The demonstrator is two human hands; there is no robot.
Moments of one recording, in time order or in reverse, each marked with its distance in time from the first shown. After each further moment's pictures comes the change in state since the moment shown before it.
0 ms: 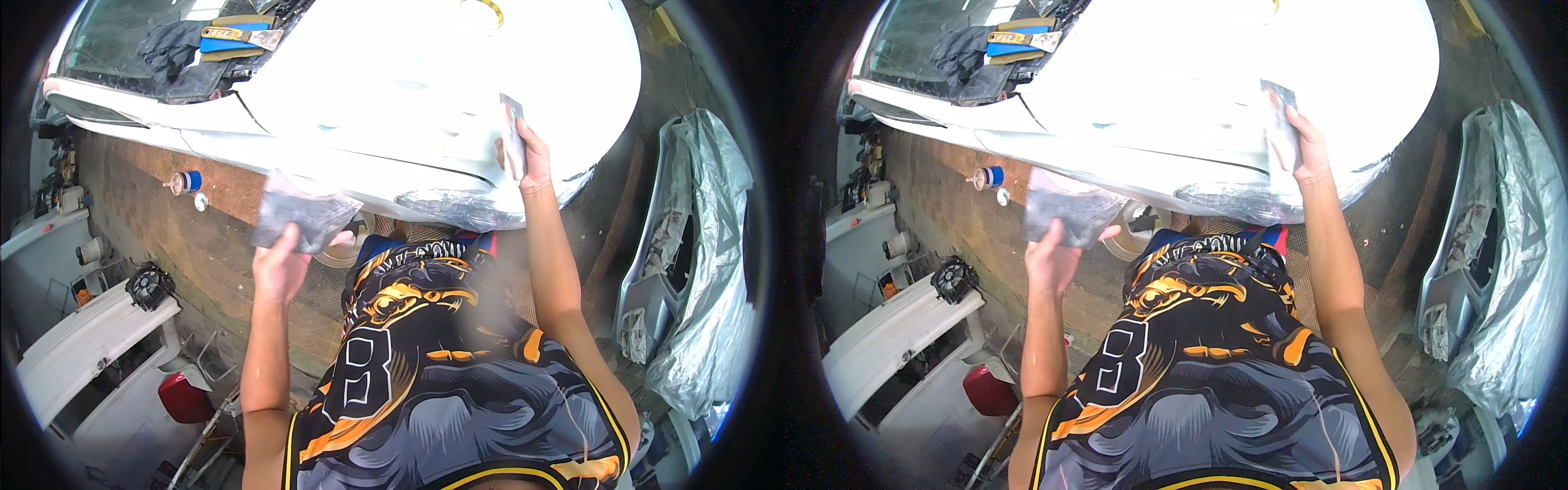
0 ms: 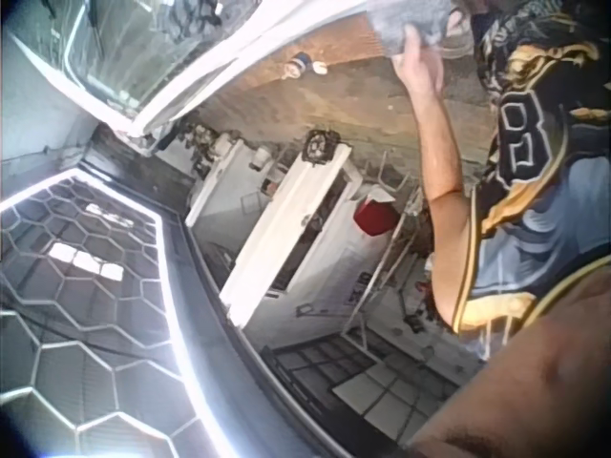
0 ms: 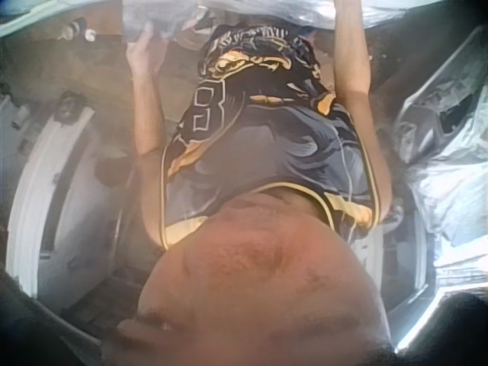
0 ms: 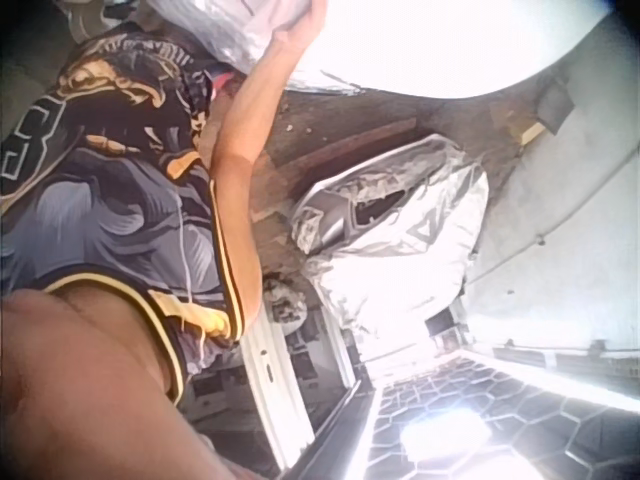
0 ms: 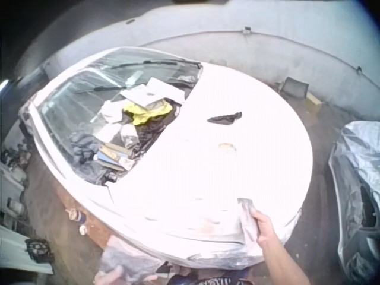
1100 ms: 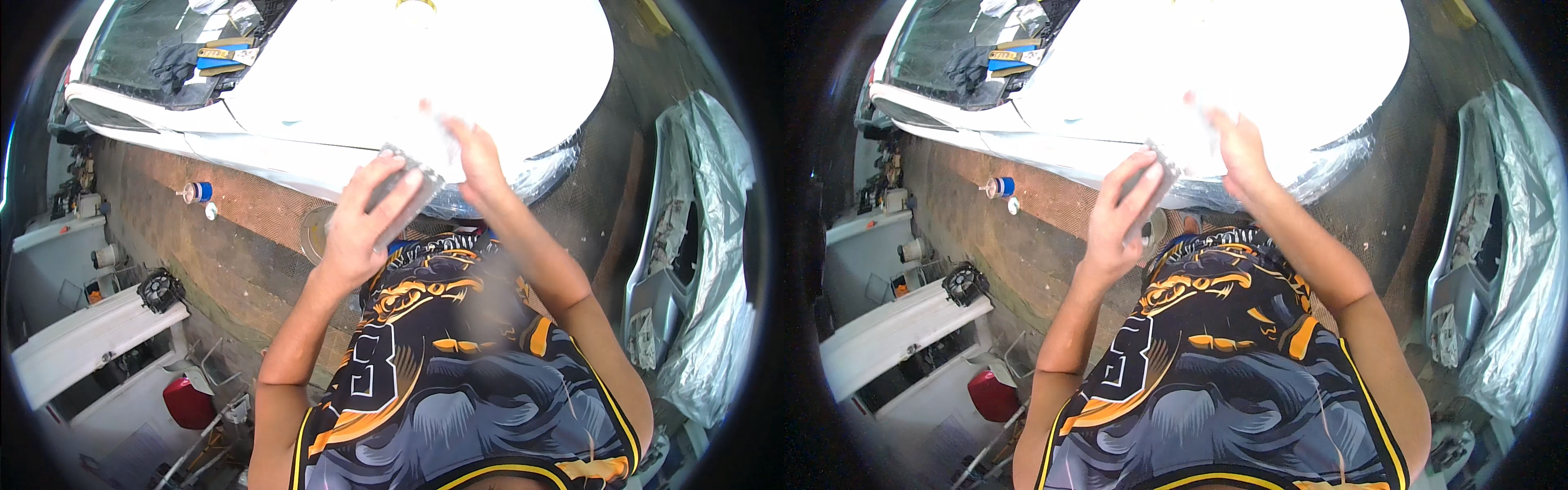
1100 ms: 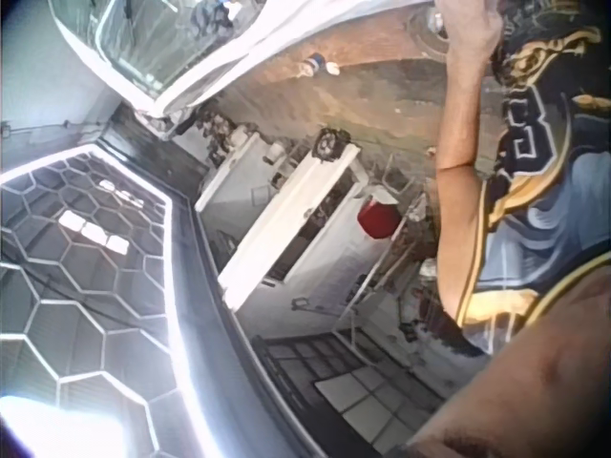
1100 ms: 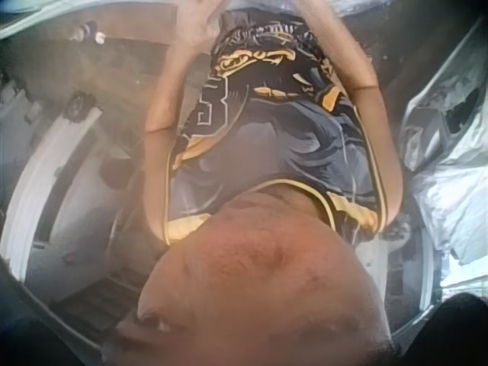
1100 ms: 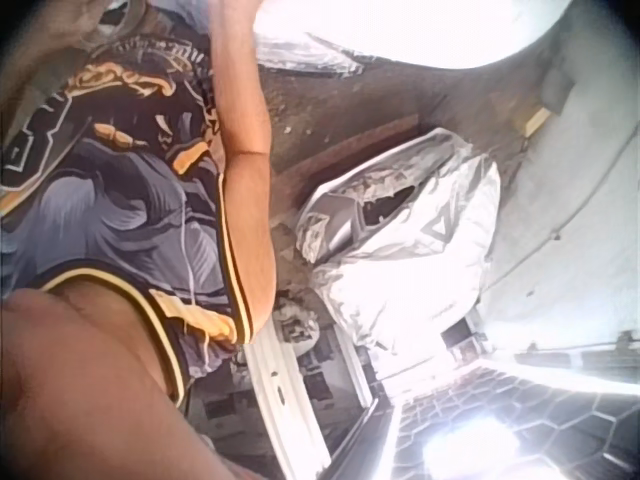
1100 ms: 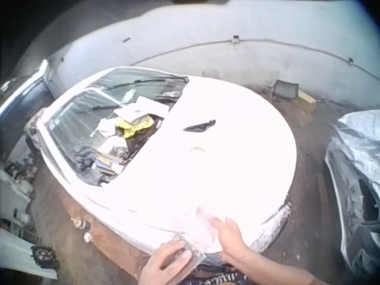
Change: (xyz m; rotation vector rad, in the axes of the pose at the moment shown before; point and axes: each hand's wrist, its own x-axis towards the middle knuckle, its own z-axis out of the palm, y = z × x) left_hand 0.035 -0.056 0.121 1.348 -0.272 0.732; right_hand -0.031 0.039 0.094 -0.244 0.227 -0.117
